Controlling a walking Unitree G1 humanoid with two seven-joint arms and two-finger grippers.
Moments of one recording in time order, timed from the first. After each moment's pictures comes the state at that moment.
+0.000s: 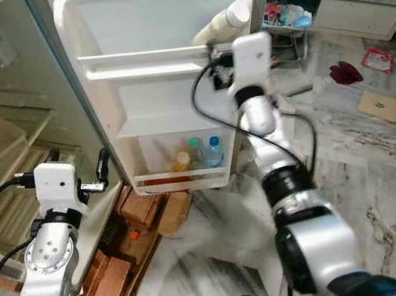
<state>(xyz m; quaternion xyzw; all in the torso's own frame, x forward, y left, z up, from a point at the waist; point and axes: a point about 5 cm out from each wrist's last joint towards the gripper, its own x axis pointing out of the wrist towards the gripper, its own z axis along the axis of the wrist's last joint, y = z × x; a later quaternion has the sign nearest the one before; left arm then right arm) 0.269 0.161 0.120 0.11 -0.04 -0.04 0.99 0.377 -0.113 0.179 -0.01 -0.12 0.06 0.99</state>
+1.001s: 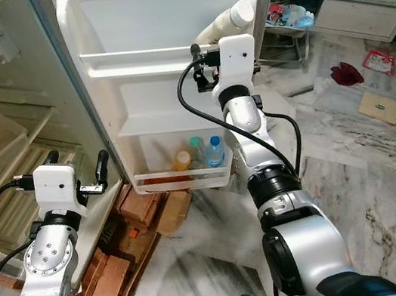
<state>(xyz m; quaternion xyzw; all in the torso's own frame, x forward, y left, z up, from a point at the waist) 0.267 0.163 0.118 0.11 -0.04 -0.04 0.99 0.384 -0.112 0.196 0.02 -0.13 0.02 0.99</state>
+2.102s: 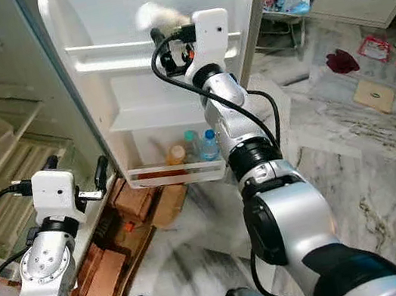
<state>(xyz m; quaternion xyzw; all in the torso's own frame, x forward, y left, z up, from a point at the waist) 0.258 0.164 0.118 0.12 -0.03 -0.04 0.99 0.402 -0.079 0.226 0.08 -0.12 0.16 0.98</state>
